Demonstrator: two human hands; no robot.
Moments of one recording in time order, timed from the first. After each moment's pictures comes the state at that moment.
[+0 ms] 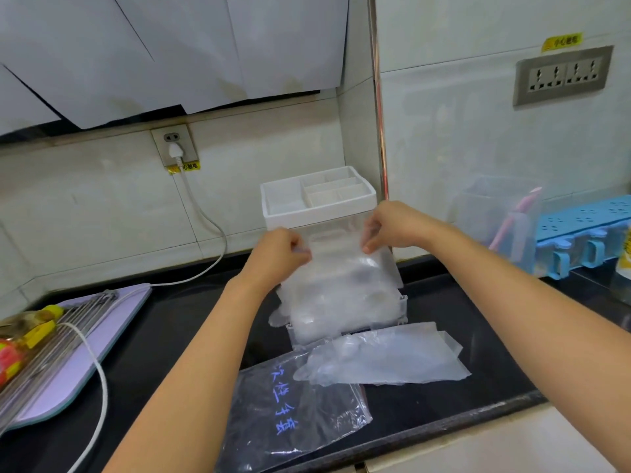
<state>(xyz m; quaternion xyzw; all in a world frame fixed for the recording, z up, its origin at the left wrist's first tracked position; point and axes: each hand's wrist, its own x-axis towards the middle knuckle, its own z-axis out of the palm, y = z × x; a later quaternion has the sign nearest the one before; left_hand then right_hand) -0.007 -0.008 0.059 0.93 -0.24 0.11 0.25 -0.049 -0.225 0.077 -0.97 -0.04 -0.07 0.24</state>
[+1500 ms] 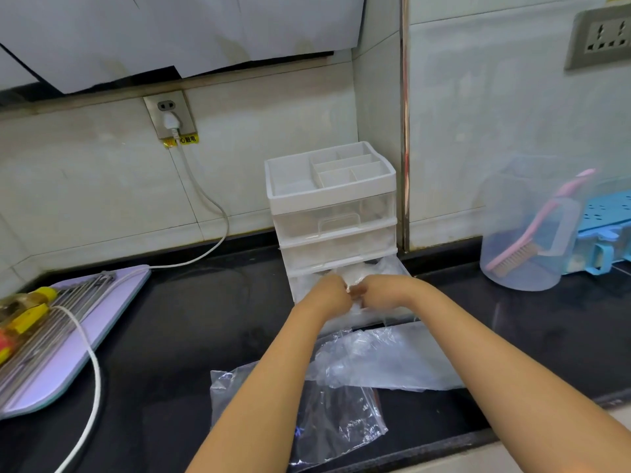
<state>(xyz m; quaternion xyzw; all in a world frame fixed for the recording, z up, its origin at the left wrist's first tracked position) 0.020 -0.063 -0.036 0.96 -0.20 -0.14 0.17 -0.007 -0.184 -0.032 -0.97 -0.03 0.19 0.13</state>
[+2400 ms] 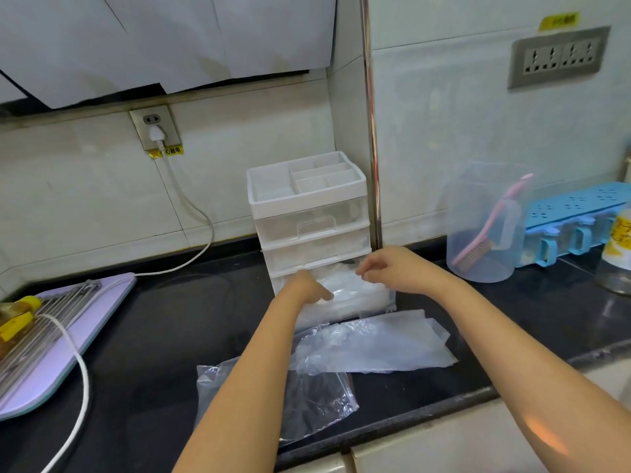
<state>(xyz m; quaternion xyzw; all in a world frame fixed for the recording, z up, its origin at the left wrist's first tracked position) 0.020 -0.062 -0.024 0.97 -0.09 -0.13 0.20 -0.067 -0.234 -0.007 -0.94 -0.02 -0.03 0.35</state>
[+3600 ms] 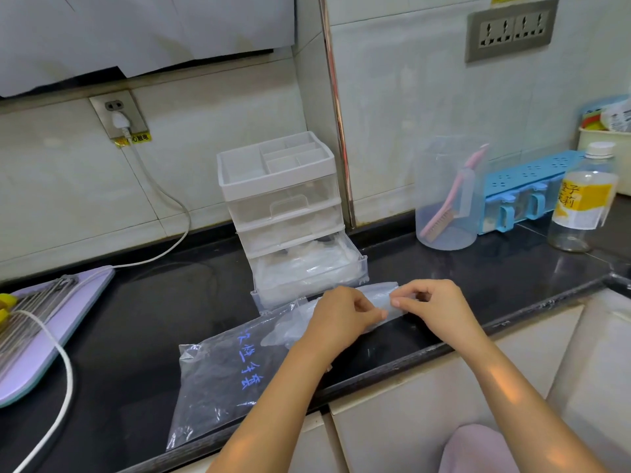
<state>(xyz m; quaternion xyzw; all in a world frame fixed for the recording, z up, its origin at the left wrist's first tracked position) -0.112 -0.093 -0.063 0.90 -0.28 -0.07 0.32 -0.173 -0.259 -0.100 -0.81 0.09 -0.23 0.53</state>
